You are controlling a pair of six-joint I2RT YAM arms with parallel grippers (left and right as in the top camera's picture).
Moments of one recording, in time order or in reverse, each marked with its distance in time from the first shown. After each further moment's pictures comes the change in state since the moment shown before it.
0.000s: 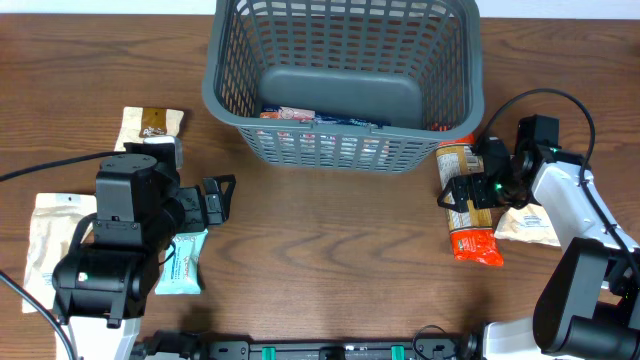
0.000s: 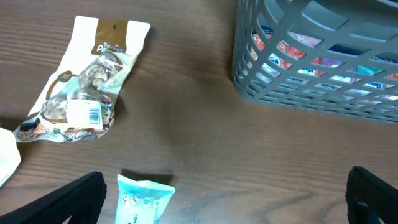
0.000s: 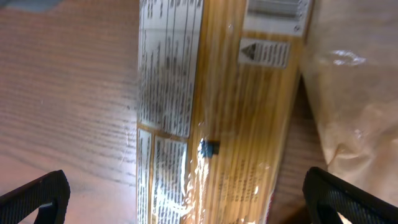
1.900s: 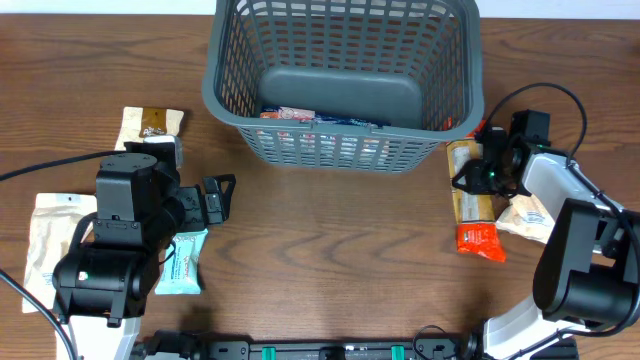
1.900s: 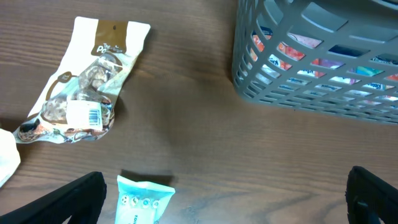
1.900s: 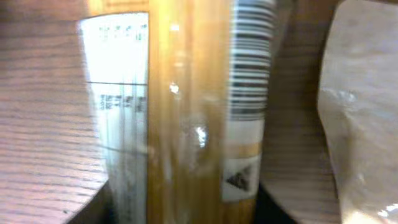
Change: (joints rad) left arm 0.000 0.002 0.000 0.004 0.000 0.000; right arm 0.000 0.167 -0.001 0.245 0.031 0.144
